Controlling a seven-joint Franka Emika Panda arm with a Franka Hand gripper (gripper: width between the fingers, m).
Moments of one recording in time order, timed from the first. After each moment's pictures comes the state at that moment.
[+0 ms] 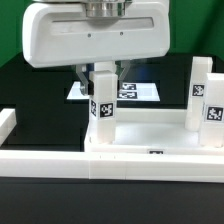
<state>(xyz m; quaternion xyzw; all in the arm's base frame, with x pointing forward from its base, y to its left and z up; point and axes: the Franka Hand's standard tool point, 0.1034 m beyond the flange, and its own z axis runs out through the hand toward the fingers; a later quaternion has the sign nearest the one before) 0.606 -0.056 0.101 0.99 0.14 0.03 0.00</state>
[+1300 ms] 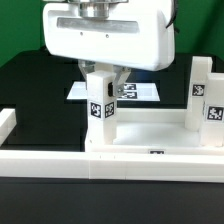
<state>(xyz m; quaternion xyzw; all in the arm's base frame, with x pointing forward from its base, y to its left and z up) 0.609 -0.053 0.101 0.94 -0.34 0.03 -0.02</state>
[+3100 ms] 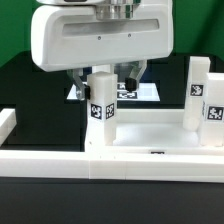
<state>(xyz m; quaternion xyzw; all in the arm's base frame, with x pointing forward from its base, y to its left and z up) 0.607 -0.048 0.098 0.96 0.29 0.03 0.01</state>
